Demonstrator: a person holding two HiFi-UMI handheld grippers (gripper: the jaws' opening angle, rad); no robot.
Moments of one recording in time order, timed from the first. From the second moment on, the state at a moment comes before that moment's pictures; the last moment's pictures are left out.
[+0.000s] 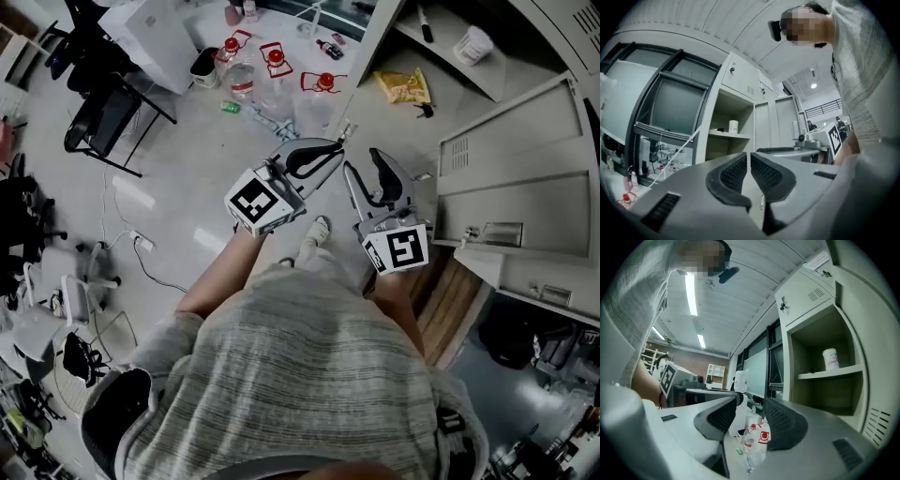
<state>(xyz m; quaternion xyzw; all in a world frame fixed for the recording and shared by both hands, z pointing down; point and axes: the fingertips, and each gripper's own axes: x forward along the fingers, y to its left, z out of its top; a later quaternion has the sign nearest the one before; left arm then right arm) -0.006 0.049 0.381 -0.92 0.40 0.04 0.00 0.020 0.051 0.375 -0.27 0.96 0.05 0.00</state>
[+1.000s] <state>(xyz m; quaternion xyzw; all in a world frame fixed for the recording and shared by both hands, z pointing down) 0.005 -0.111 0.407 -0.93 0.36 0.03 -0.04 0.057 -0.128 0.424 -0.39 0.92 0.00 -0.06</state>
